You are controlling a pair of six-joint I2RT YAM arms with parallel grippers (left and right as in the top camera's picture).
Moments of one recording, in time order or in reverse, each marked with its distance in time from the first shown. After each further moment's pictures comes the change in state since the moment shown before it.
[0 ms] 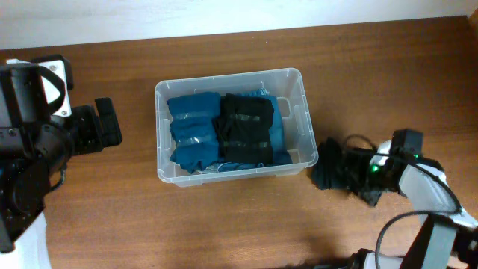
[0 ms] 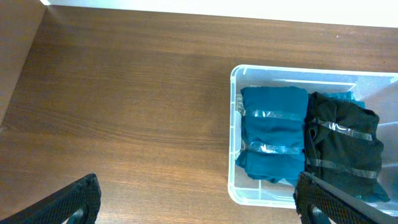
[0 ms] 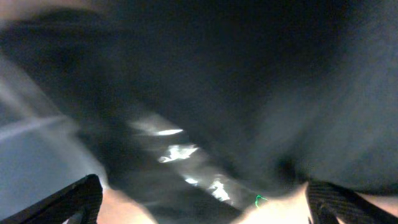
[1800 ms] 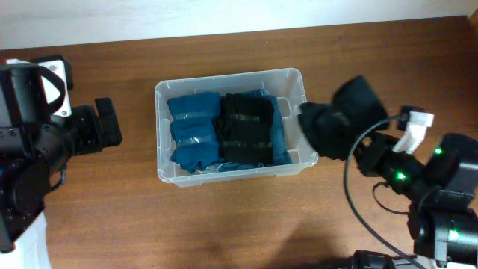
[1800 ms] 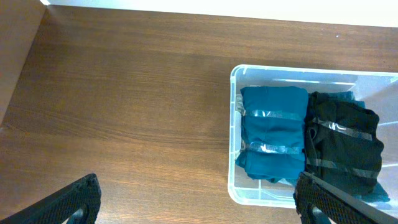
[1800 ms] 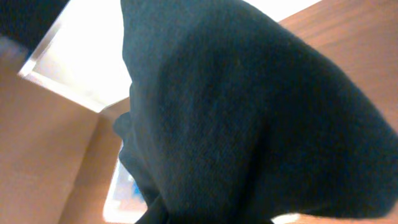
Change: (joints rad) left arm 0.000 0.000 0.000 0.000 0.000 0.000; right arm 0.173 -0.685 0.292 0.004 -0.202 -0.055
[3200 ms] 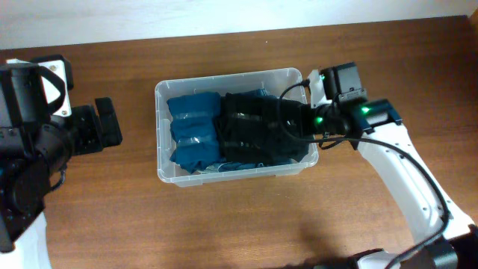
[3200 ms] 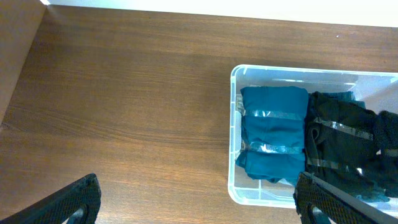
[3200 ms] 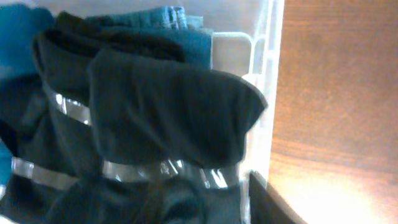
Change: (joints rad) left arm 0.000 0.000 0.000 0.000 0.000 0.000; right arm 0.419 0.711 0.308 -0.118 0.492 -0.240
